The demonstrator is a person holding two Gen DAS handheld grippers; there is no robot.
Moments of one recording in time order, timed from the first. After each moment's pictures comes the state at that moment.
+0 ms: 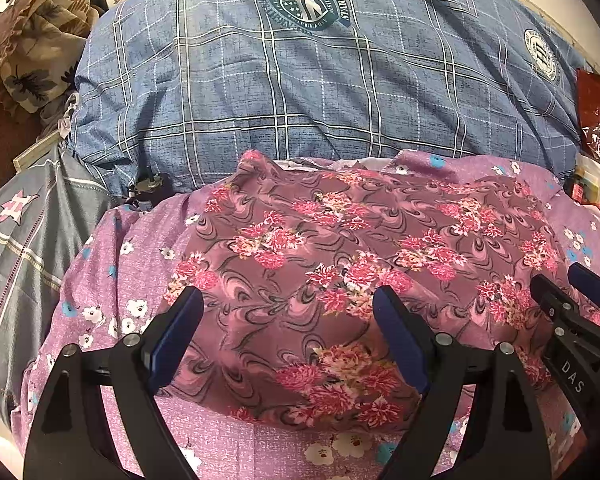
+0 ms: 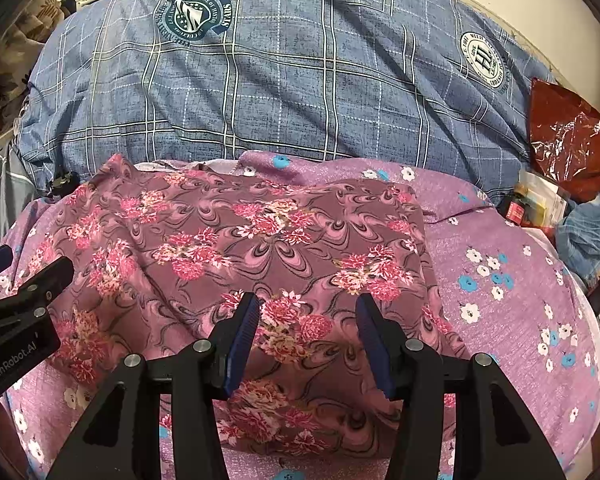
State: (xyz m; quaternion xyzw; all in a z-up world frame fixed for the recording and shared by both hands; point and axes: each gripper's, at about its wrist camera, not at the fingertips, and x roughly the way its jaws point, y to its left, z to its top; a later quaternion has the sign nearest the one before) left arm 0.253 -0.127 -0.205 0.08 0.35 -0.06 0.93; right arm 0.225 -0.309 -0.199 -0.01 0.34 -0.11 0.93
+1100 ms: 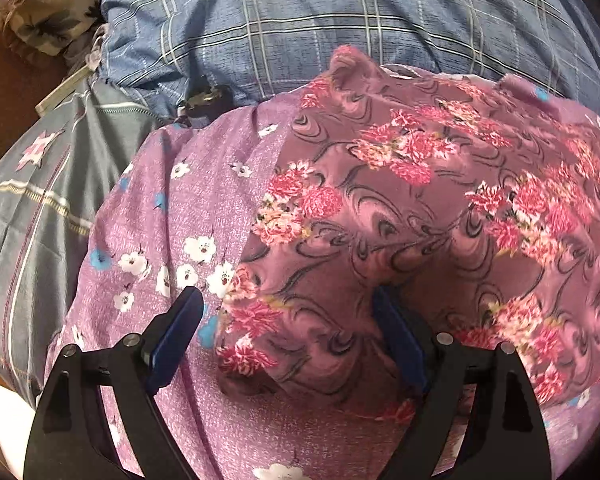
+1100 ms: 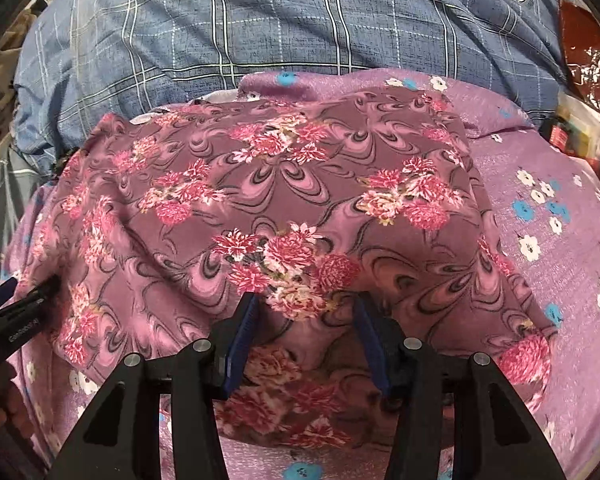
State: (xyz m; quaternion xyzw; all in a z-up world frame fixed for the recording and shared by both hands) left arm 0.292 -0.065 -0.262 0.11 0.45 0.04 0.88; right arm 0.249 -0.334 -0.236 0.07 0.45 -0.06 0.89
